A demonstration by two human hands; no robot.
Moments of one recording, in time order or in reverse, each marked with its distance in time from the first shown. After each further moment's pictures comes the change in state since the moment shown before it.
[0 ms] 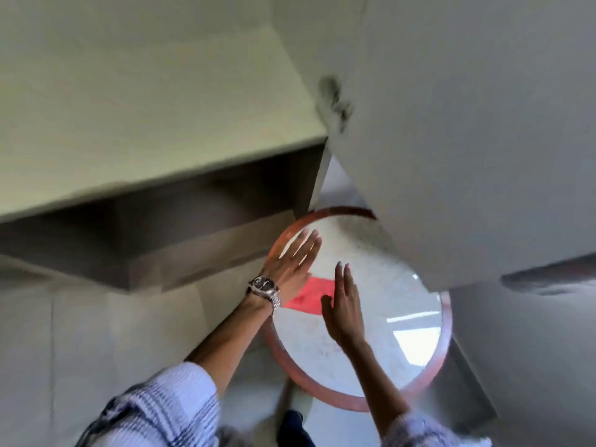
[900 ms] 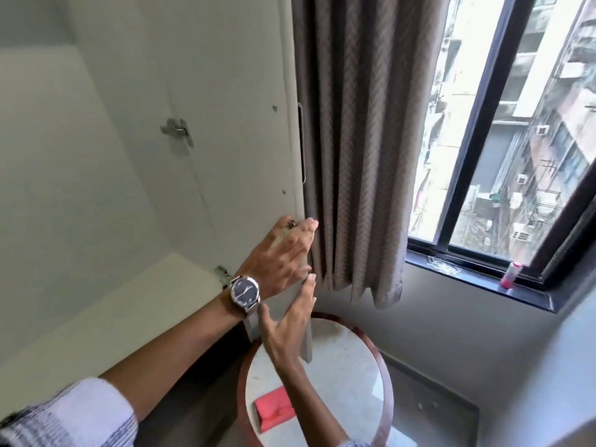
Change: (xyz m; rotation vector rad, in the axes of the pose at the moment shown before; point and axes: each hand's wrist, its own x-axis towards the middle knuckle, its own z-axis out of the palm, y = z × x) left_hand -0.039 0.142 -0.442 0.757 0.997 0.732; right_hand -0.123 -0.207 -0.243 0.653 1.065 0.025
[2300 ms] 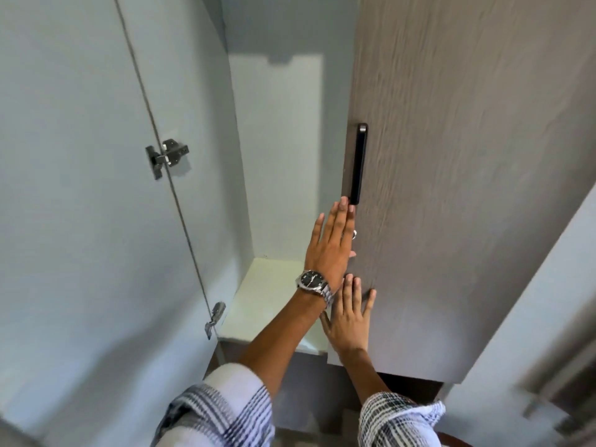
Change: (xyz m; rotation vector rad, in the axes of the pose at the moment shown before) left_hand -0.265 -0.184 0.012 0.283 -0.685 -1.195; right_hand -0.052 -0.066 0.301 -0.544 -0.856 -1.029
